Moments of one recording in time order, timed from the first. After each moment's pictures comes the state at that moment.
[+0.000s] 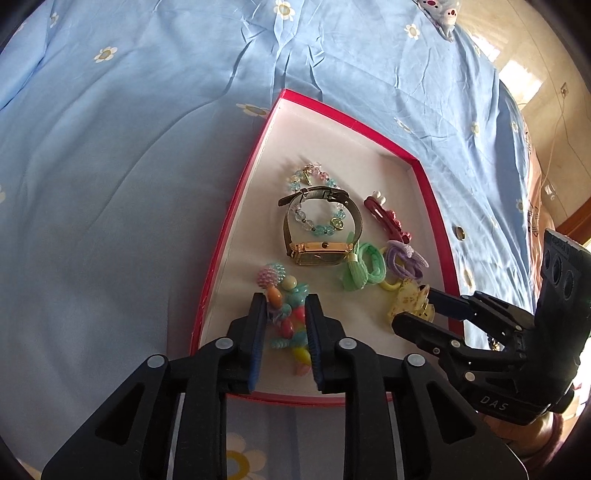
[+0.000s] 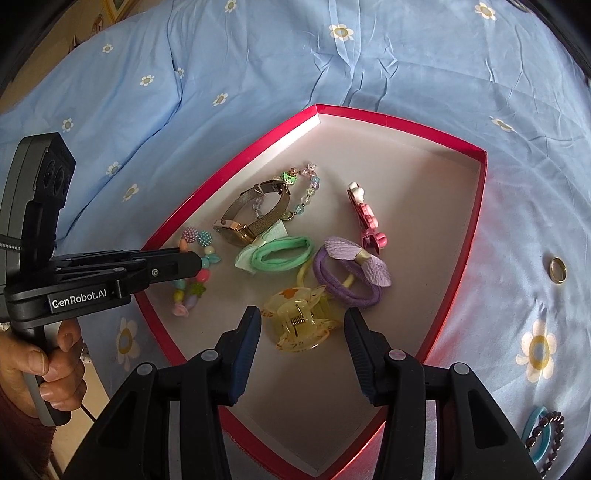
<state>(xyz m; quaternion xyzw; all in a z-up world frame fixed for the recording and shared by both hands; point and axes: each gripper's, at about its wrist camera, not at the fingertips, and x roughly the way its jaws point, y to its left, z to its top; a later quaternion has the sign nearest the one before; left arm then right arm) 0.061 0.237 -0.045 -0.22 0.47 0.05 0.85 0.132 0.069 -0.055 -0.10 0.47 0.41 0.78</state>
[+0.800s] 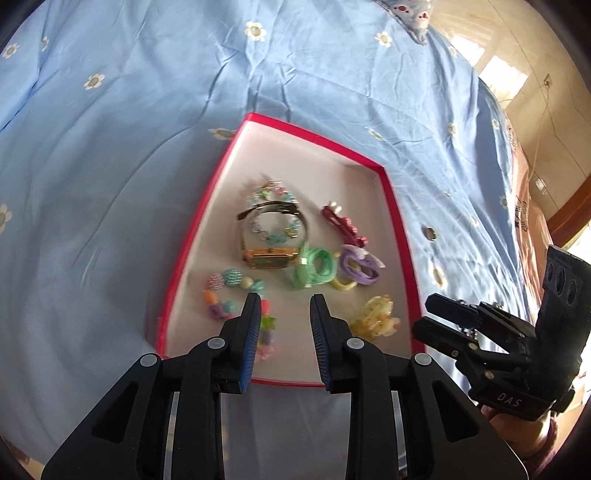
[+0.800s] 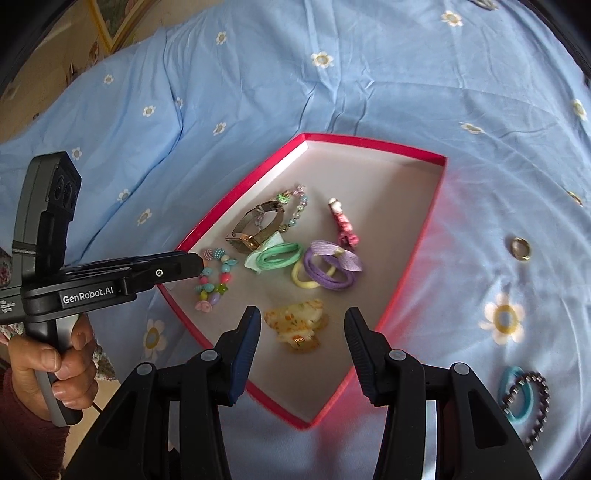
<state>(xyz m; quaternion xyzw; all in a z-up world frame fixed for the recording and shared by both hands) 0.052 0.208 -0.011 -0.21 0.45 0.03 0.87 0.115 0.013 -0.022 -0.05 0.44 0.40 0.80</state>
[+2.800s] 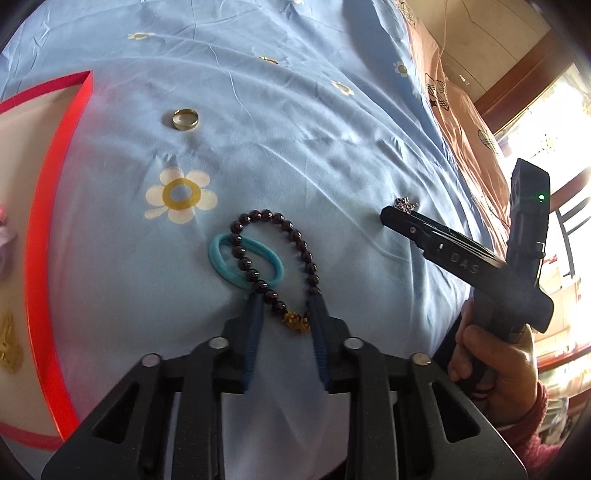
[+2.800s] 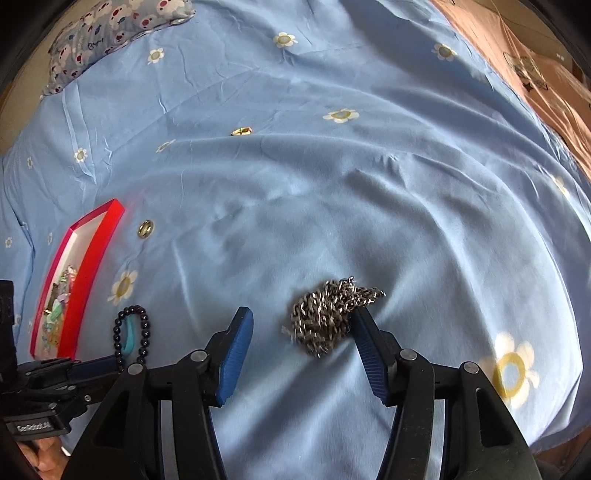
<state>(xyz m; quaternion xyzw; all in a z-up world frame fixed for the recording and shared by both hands) 0.137 -0.038 -0.049 -0.13 0.54 -0.18 0.81 0.181 -0.256 -0.057 0.05 0.46 0.10 0.88</state>
